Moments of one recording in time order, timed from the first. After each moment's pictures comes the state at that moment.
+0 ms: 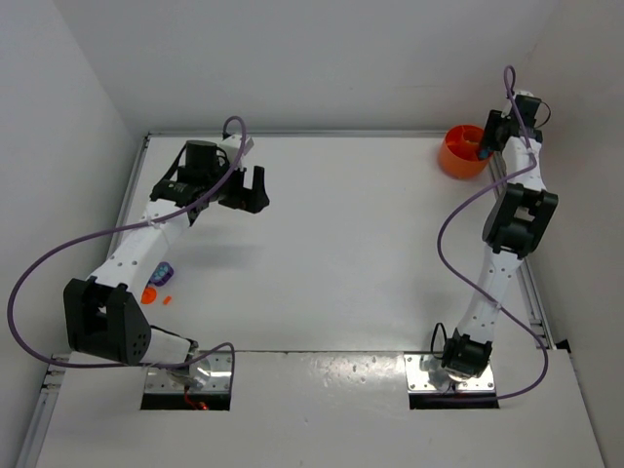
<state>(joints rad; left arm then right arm) -0.22 1.39 1.21 -0.47 0.31 -0.01 -0.35 2.44 2.21 -0.42 0.01 -0.05</state>
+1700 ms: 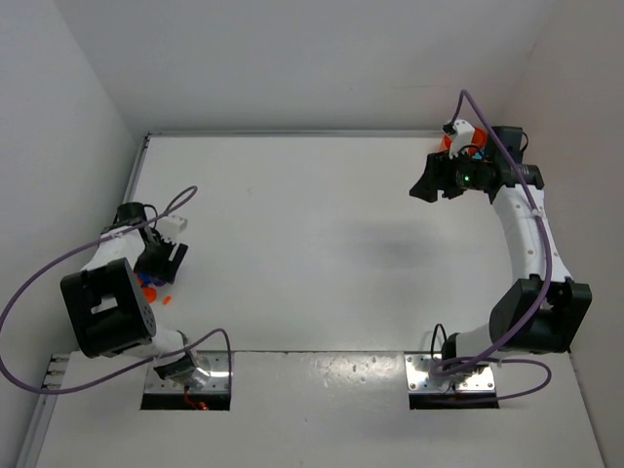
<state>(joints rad) 0.39 1.43 0.83 -0.67 0.03 0.68 -0.13 1.46 1.33 -0.70 -0.69 -0.26</state>
